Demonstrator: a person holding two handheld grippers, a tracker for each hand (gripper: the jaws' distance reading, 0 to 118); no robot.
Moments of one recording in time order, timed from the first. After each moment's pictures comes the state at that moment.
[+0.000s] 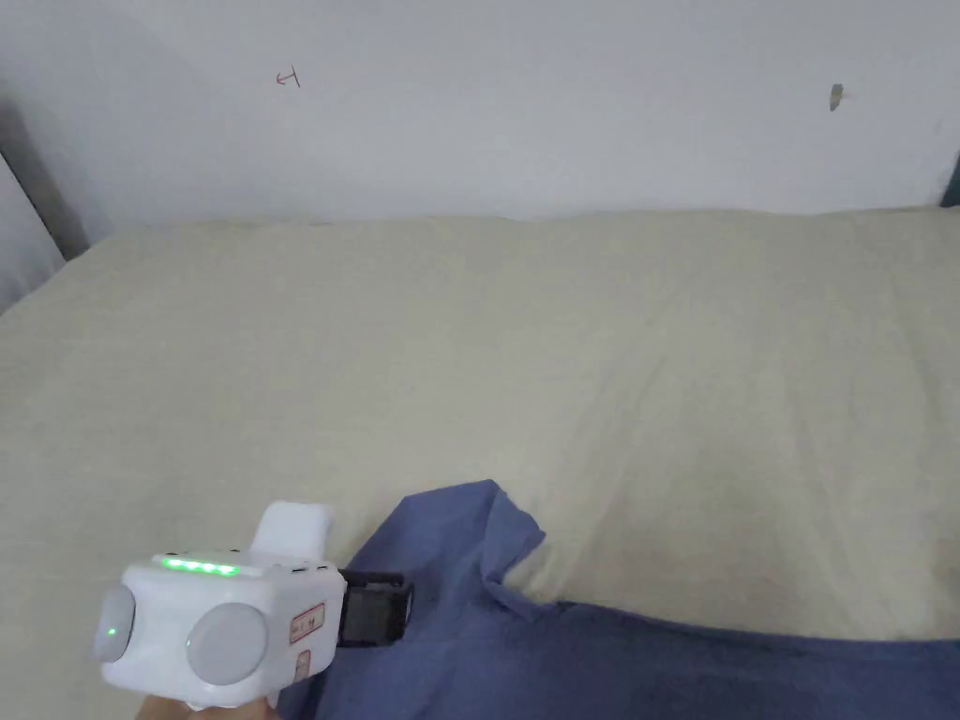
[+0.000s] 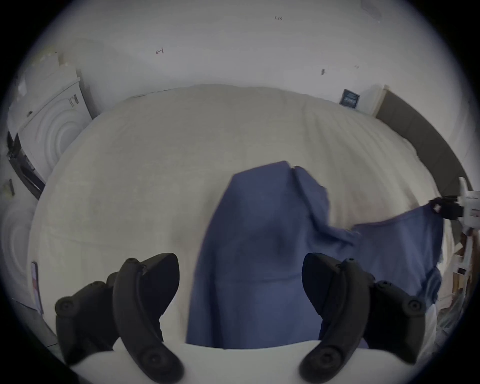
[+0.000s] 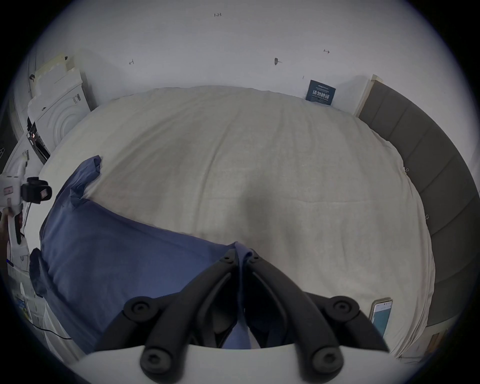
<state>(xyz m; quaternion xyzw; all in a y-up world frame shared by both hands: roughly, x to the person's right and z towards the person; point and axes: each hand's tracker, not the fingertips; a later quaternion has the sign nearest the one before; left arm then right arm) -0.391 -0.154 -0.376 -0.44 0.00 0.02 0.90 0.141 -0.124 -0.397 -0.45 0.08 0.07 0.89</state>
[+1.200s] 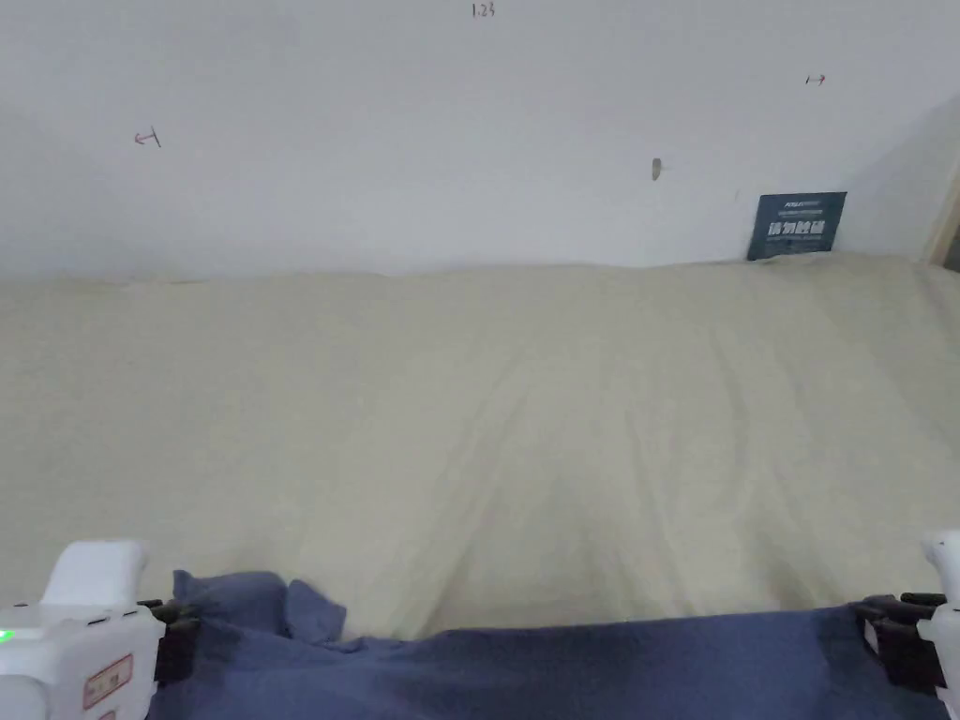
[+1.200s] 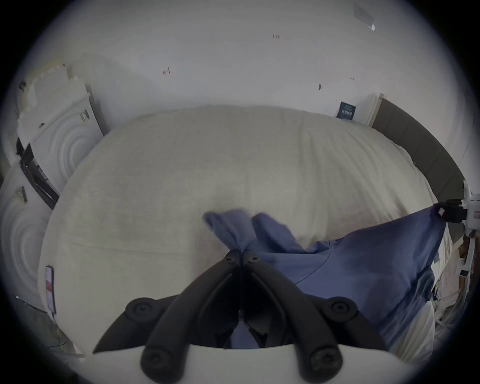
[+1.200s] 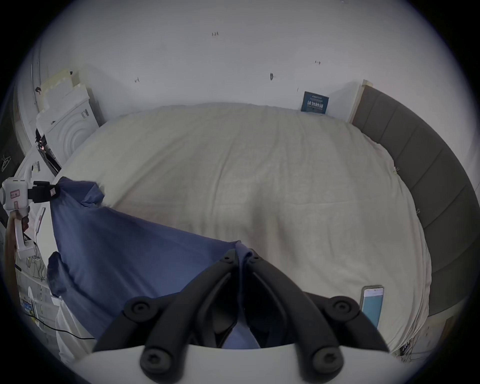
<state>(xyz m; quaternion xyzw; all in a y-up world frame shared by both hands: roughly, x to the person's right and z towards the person) -0.386 -0.086 -0.323 -0.40 0.00 0.01 0.92 0.156 -0.068 -0.345 -0.42 0.09 0.04 0.90</state>
